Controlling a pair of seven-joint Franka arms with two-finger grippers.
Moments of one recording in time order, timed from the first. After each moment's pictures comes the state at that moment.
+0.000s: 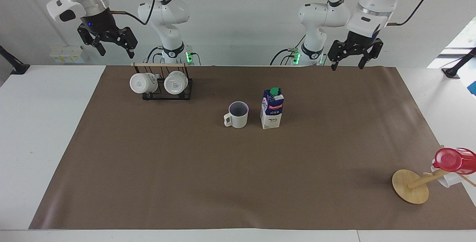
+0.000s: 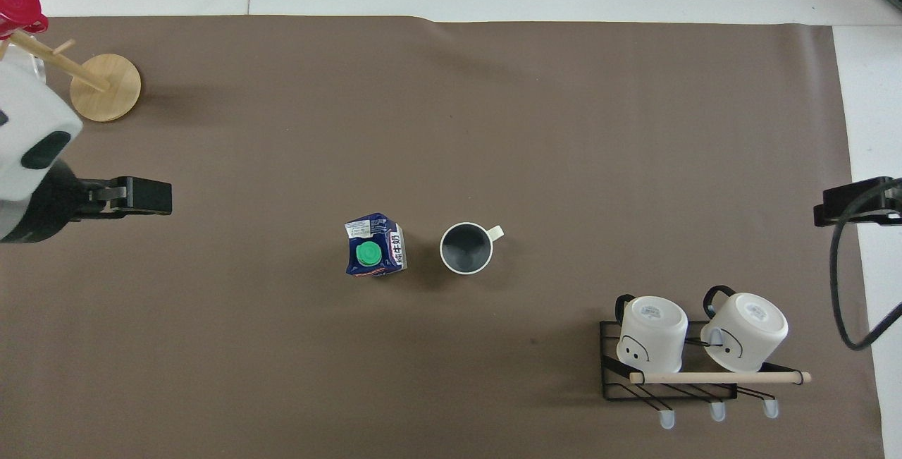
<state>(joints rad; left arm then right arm) -0.13 -0.15 -0.07 -1.68 0.01 1.61 -0.22 0.04 -0.08 -0.06 -1.53 -0.02 1.42 0.10</state>
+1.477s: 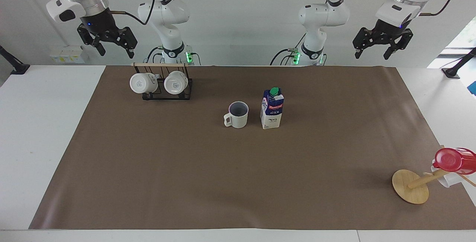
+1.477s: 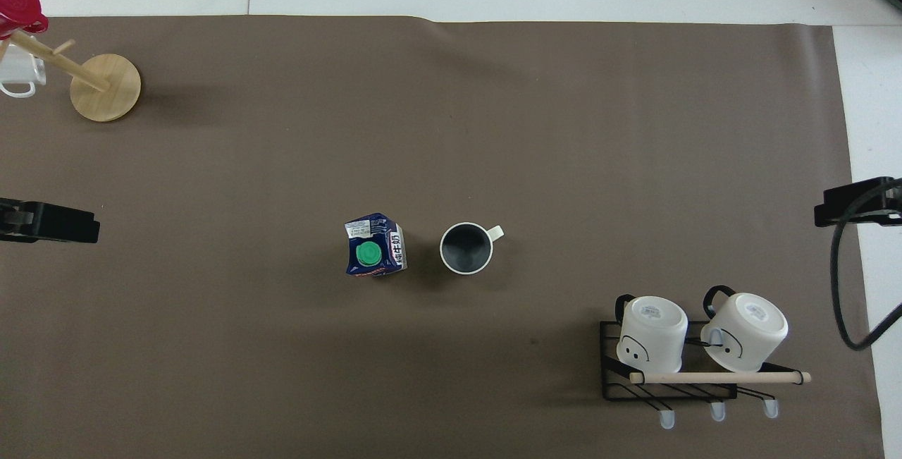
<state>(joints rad) -0.04 -0.14 -0.06 -1.62 0.00 1.46 0.03 0.04 -0.08 -0.06 -1.53 -0.02 1.42 0.10</state>
